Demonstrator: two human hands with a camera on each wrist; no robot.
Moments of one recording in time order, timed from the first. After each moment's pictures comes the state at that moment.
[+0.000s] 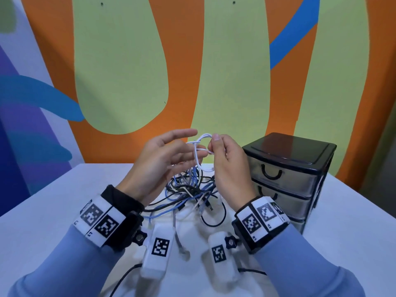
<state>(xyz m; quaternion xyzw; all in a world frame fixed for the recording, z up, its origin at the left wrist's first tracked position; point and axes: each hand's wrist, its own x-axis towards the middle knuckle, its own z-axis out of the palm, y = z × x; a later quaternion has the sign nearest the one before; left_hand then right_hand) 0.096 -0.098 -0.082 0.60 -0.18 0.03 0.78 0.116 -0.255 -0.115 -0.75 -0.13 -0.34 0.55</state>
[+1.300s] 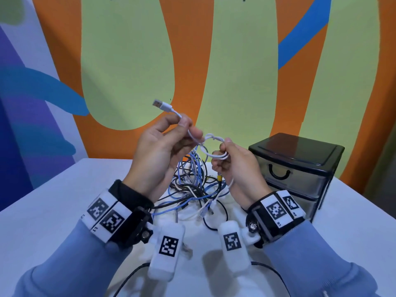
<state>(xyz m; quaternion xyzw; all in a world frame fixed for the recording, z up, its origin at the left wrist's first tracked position) 0.097 -0.099 -0.079 0.51 -0.22 0.12 0.82 0.121 -0.258 -0.109 -0.54 -0.06 -0.10 0.83</state>
